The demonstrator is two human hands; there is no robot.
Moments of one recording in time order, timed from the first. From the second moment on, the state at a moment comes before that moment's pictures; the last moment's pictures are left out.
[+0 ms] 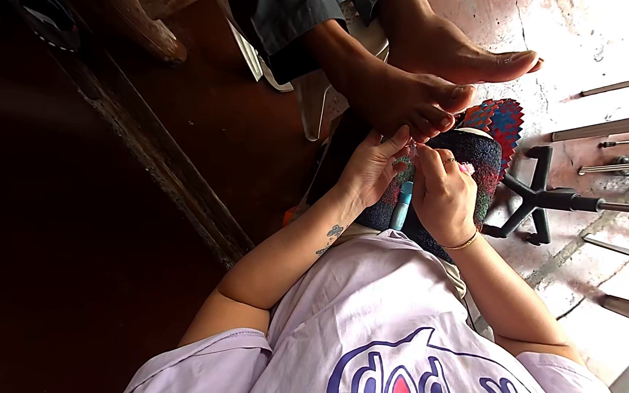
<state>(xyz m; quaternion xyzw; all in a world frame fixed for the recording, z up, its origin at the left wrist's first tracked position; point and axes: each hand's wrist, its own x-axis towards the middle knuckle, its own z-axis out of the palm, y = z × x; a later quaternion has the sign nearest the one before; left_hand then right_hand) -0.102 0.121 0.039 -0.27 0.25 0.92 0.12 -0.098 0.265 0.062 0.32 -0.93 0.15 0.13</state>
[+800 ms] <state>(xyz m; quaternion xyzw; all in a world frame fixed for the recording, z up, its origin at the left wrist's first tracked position) -0.102 0.120 0.035 -0.25 0.24 0.93 0.13 -0.107 0.268 0.063 0.36 -0.91 0.20 0.10</state>
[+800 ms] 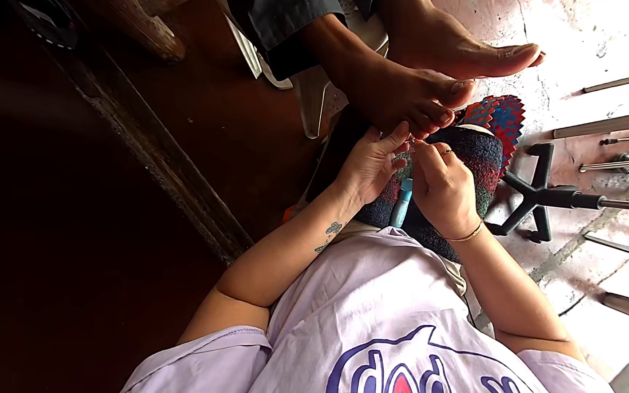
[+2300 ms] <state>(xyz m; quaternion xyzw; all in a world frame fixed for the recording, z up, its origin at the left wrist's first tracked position) -0.094 0.110 0.022 -0.19 0.24 0.94 0.14 -0.133 0.281 0.099 0.32 -0.89 0.31 -0.04</state>
